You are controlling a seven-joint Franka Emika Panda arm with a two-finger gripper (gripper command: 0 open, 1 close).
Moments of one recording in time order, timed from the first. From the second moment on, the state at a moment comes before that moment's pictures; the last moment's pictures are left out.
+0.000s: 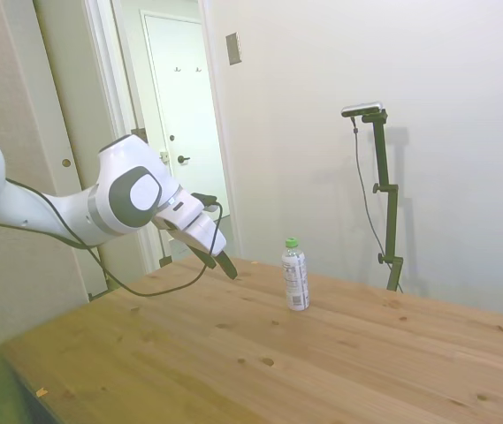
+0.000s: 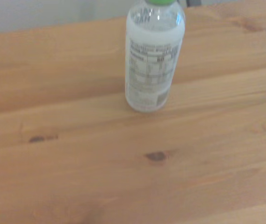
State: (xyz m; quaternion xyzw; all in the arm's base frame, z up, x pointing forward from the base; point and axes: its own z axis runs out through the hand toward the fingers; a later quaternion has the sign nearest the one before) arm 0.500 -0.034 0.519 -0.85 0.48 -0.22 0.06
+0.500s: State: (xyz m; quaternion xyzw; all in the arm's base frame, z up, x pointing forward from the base) arm 0.455 -0.043 0.503 -0.91 0.39 -0.10 0.05
